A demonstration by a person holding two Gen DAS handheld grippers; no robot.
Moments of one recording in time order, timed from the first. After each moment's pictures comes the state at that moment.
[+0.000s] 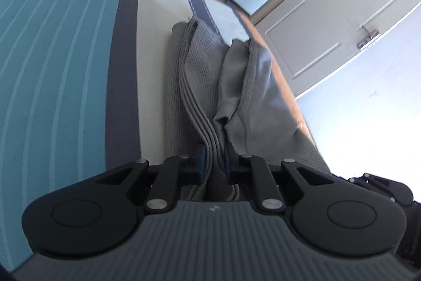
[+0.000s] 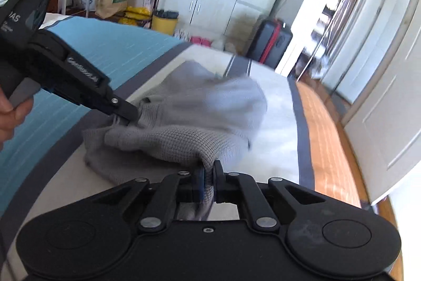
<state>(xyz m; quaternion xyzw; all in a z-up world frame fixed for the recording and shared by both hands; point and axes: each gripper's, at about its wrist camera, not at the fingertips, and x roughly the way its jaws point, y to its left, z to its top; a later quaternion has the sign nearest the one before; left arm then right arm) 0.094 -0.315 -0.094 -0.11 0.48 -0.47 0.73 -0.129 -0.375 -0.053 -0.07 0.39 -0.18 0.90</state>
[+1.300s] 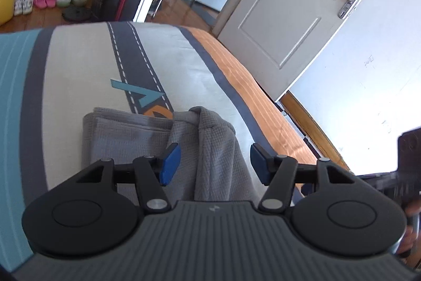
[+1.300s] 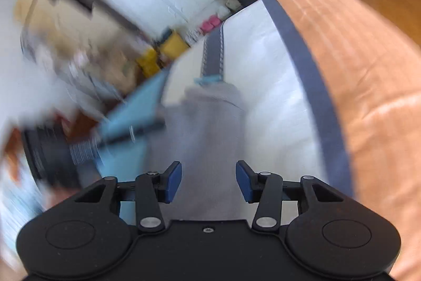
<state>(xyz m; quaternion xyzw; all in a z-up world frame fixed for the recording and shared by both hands) 0.127 -0.476 -0.044 -0.01 0.43 -0.53 0.73 -0.122 -0.583 -0.058 0.33 0.36 -0.05 0.87</state>
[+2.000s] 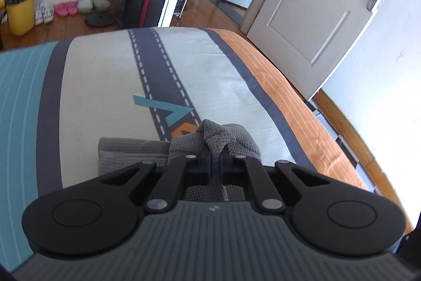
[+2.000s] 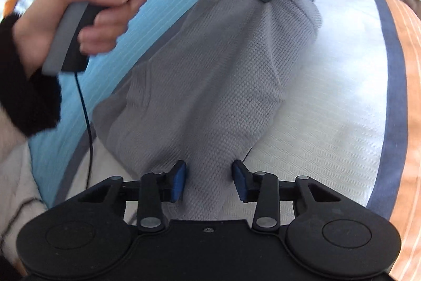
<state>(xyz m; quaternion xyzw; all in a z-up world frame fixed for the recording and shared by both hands) 0.155 -0.484 -0.047 0.00 0.43 -0.47 0.77 -0.091 -0.488 -0.090 0.11 0.51 0.08 0.85</state>
